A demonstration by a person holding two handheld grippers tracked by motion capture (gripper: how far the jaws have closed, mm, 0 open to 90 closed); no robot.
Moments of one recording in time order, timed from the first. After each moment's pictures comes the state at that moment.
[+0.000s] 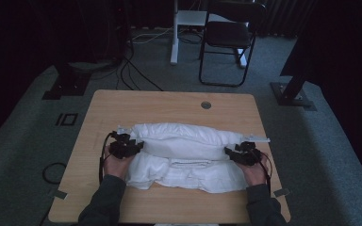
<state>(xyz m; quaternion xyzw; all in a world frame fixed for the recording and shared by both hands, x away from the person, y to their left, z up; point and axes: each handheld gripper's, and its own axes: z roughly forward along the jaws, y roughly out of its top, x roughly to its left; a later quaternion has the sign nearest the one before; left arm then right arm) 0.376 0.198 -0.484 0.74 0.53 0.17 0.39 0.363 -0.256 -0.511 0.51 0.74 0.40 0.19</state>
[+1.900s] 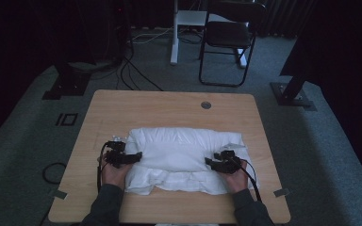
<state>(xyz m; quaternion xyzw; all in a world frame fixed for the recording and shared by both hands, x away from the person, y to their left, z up) 0.369 0.215 -0.540 0.72 0.59 0.15 0.32 0.357 -0.199 -0.556 0.47 0.78 0.40 0.12</state>
